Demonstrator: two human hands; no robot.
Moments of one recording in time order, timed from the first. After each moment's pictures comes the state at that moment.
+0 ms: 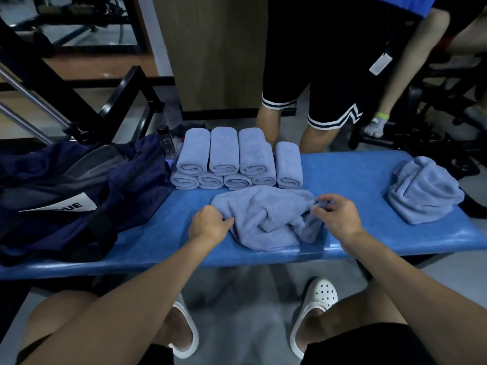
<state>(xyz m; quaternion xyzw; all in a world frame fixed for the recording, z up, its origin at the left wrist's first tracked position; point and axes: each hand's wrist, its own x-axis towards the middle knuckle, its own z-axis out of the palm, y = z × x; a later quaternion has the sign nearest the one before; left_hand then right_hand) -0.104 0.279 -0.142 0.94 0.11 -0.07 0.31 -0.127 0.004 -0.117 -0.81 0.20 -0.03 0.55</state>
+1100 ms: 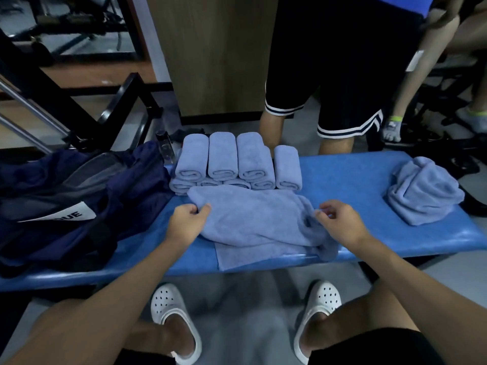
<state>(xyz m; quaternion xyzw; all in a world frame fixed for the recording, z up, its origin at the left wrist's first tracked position) -0.097 0.319 -0.126 0.86 0.17 -0.02 0.49 -0.123 -0.013 -0.127 -0.91 0.15 -0.02 0.38</state>
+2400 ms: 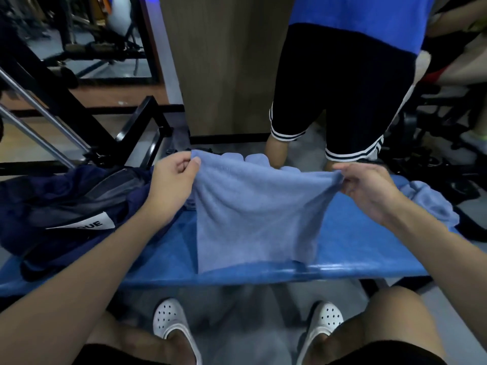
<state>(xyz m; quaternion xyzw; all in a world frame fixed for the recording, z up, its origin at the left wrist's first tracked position) -0.098 0.342 0.011 0.78 -0.04 0.16 0.60 -0.099 -0.015 0.003 -0.67 0.10 -0.08 0.74</state>
